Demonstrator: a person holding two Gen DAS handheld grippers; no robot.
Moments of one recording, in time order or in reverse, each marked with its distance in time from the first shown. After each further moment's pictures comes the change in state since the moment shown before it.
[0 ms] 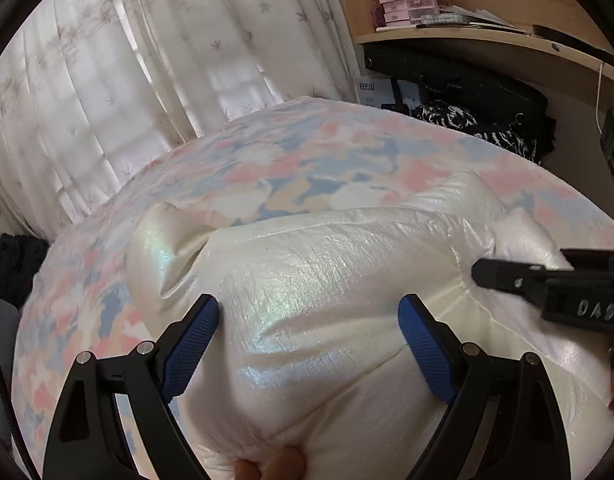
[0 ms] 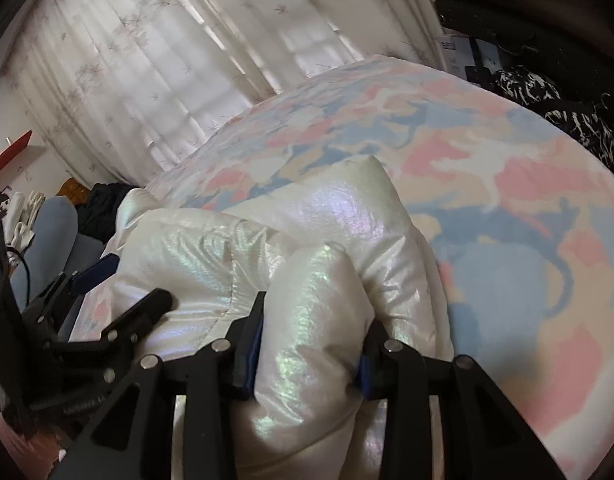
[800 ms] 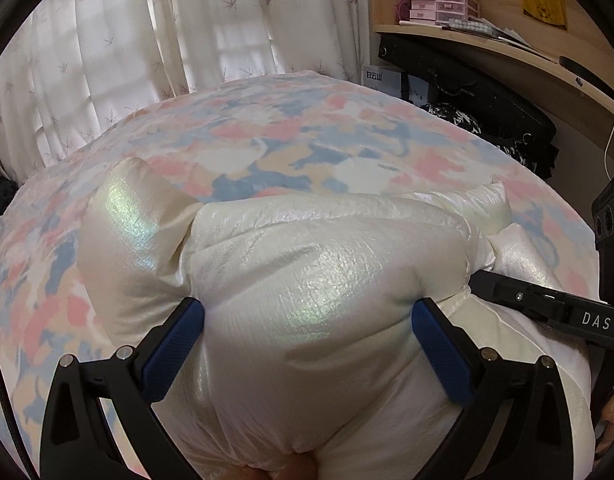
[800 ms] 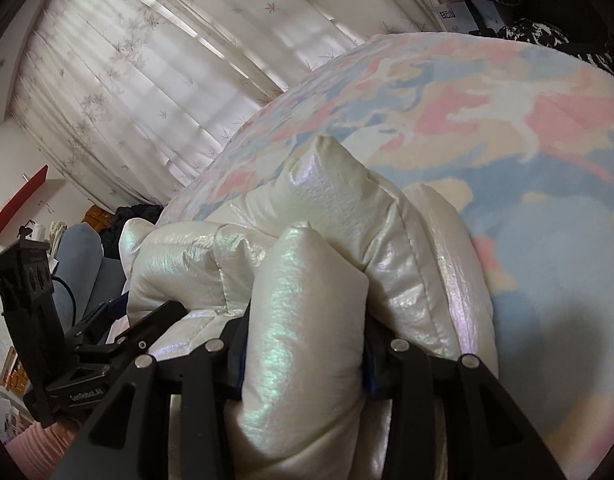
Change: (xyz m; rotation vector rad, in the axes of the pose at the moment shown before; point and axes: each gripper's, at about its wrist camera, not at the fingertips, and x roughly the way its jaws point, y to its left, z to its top) left arm 0.059 0.031 -0.026 -0.159 0.047 -0.117; right arm 0.049 -0.036 -0.016 0.115 -0.007 0.161
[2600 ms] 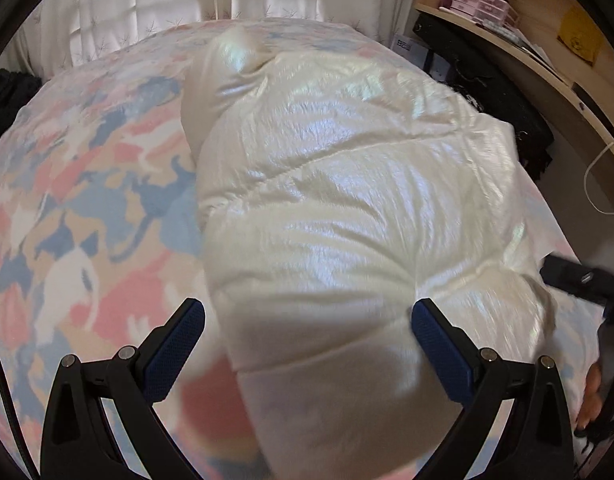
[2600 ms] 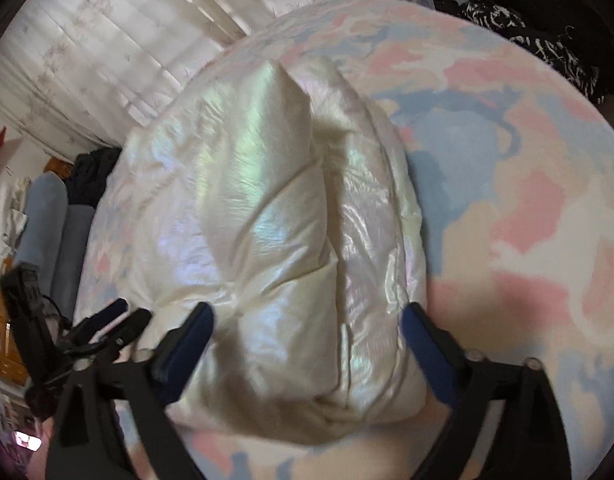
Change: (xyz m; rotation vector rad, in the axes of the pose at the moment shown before) left arm -0.125 0.007 -0.086 -0.230 0.212 -0.051; right arm -0.109 0.058 -0.053 0.013 0.234 -0.207
